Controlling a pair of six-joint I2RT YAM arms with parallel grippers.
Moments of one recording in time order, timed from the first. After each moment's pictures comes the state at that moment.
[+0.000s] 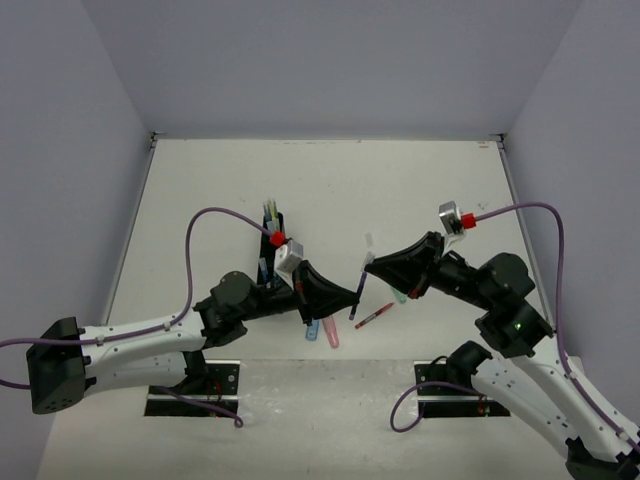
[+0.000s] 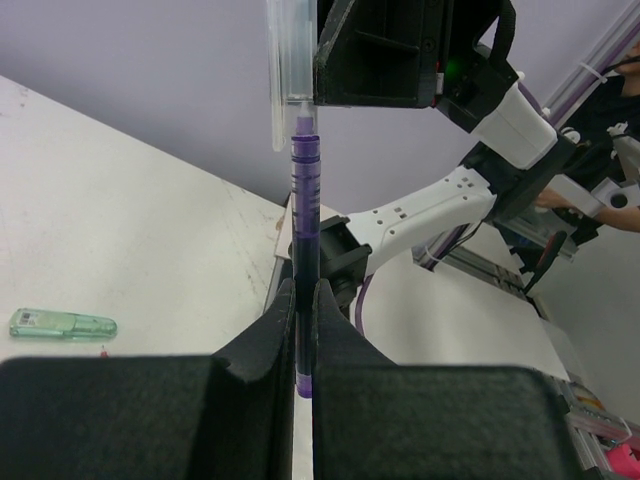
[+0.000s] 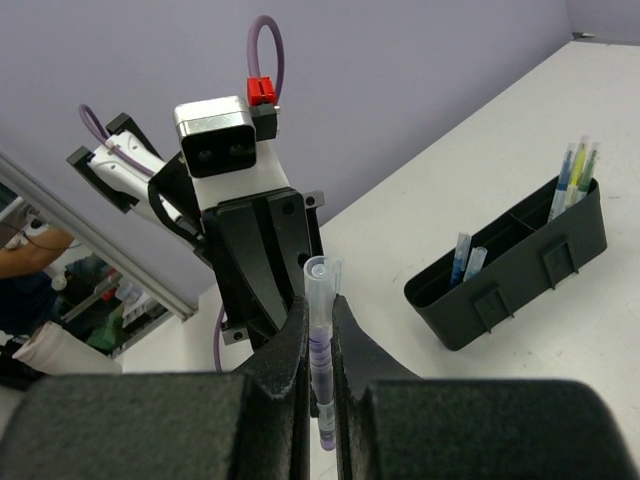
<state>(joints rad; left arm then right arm) -1.11 0.98 0.49 0.71 0.28 -0.56 0.65 0.55 0.71 -0.02 -0.52 0.63</state>
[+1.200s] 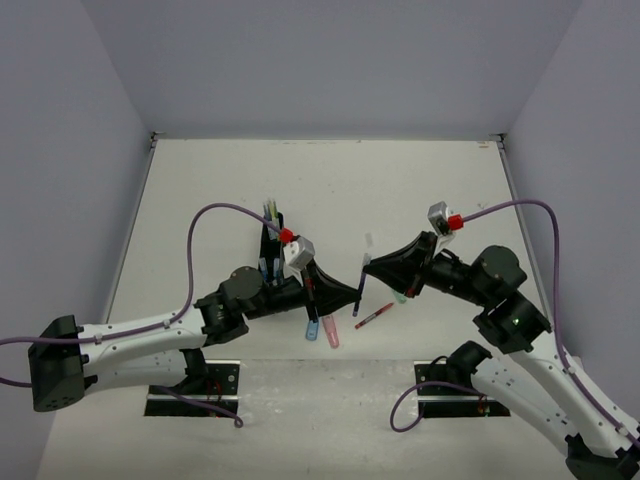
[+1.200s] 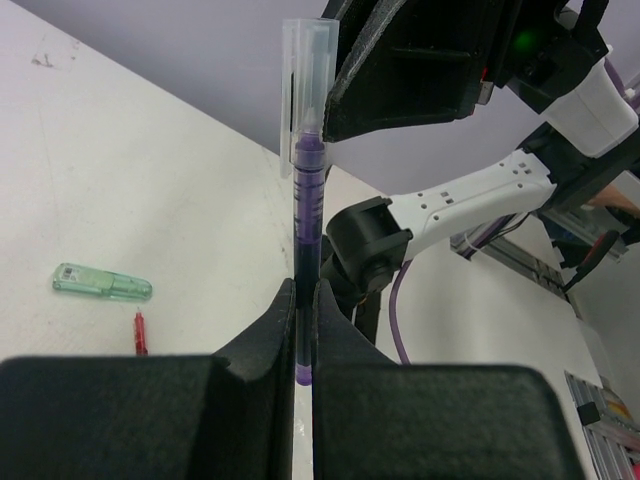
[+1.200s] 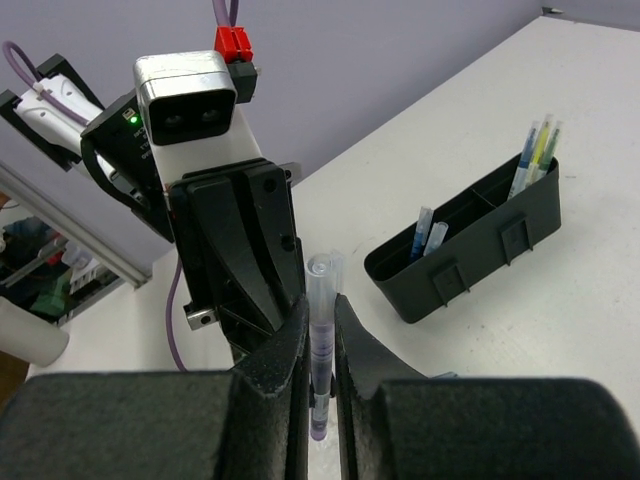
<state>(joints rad) -1.12 1.00 0.55 0.54 0.20 -0.52 0.65 0.59 0.74 -0.12 -0.53 0.49</state>
